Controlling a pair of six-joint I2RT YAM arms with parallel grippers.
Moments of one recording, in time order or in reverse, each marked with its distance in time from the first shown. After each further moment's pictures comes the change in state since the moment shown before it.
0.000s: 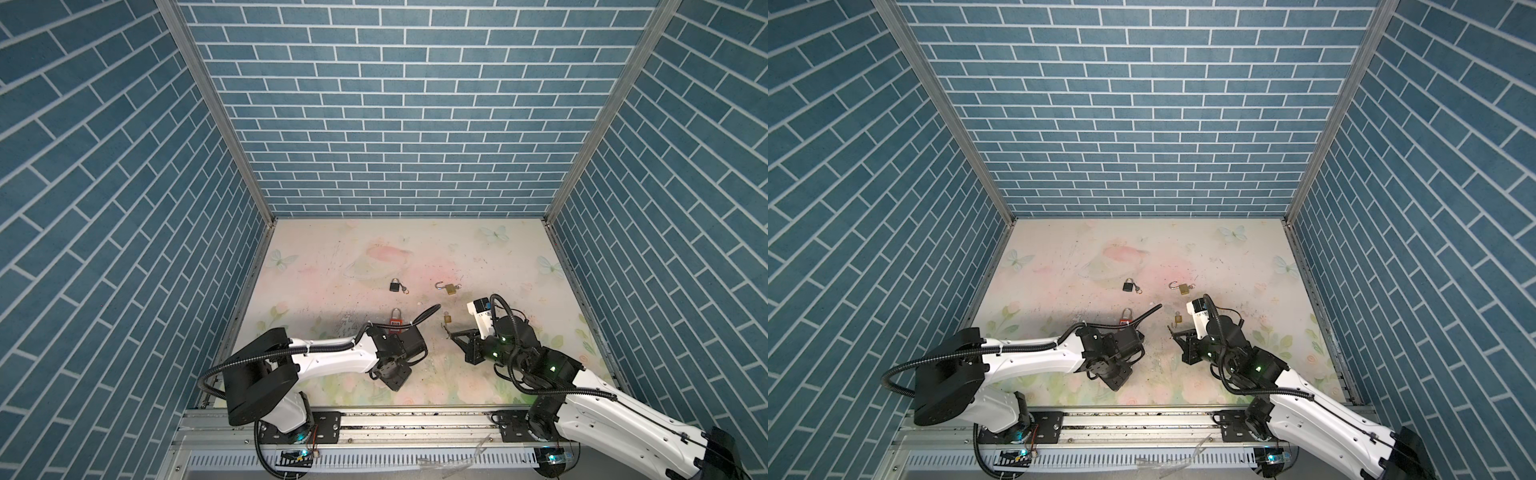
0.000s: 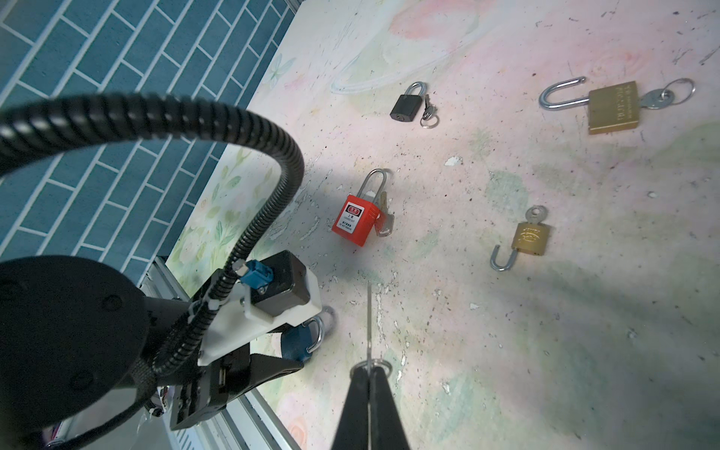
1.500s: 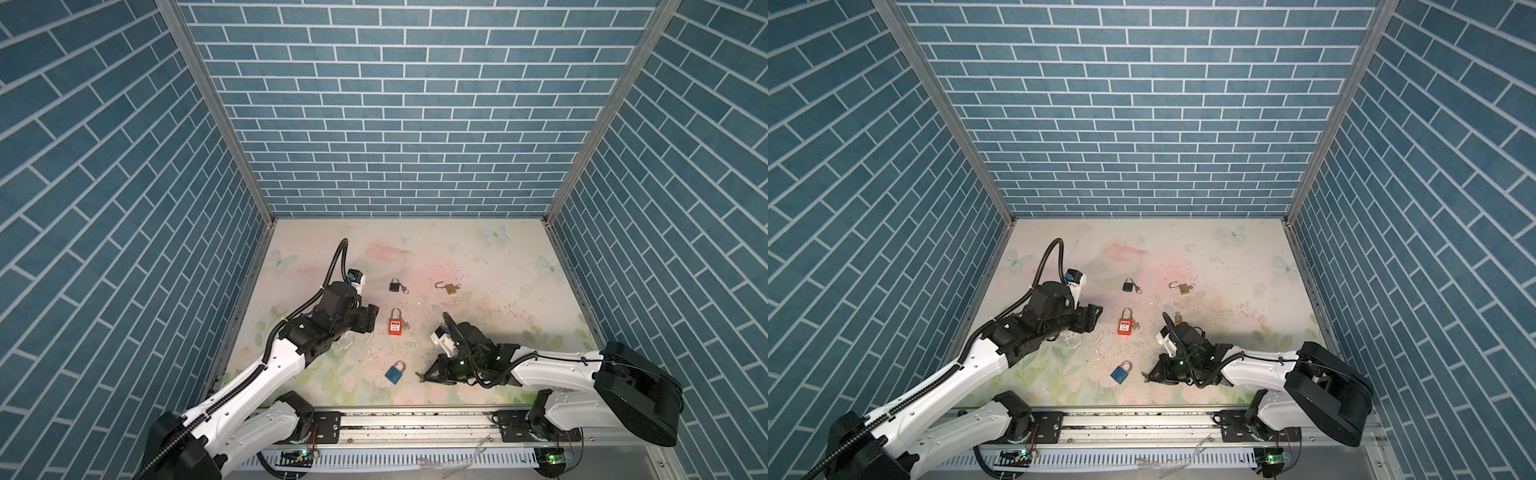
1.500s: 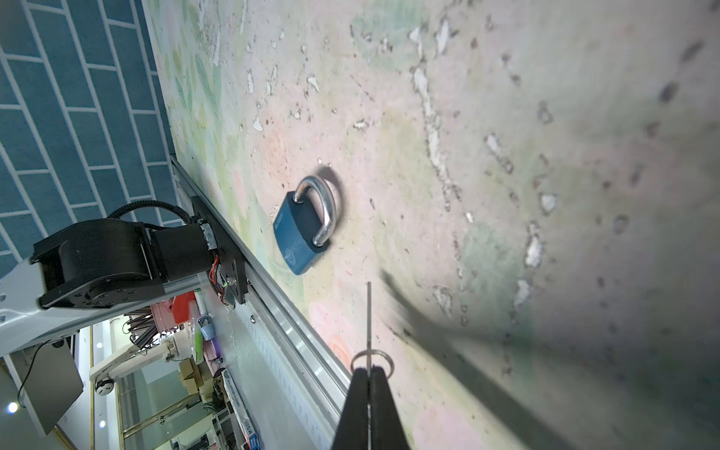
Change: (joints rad) left arm 0.526 -0.547 -0.108 0.252 -0.051 0.115; right arm 0.132 0.619 -0.033 0.347 -0.394 0.369
